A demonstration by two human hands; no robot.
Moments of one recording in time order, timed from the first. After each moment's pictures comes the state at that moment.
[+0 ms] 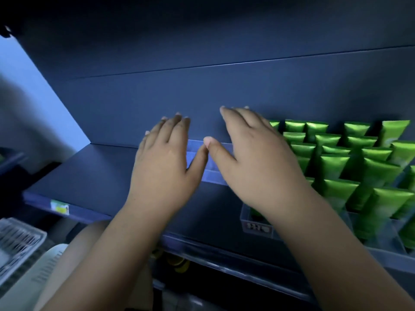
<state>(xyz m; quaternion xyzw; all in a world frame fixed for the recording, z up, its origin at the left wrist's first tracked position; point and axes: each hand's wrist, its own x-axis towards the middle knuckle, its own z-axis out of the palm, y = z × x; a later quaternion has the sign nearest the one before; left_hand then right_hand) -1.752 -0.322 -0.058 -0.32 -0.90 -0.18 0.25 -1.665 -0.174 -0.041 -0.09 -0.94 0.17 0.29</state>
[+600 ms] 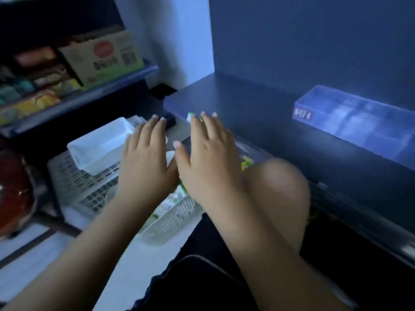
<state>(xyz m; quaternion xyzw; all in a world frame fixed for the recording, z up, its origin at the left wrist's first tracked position) -1.732 -0.688 -0.146 -0.04 -0.97 -0.09 0.24 -1.730 -0.546 -0.135 0.10 -0.93 0.29 0.21</state>
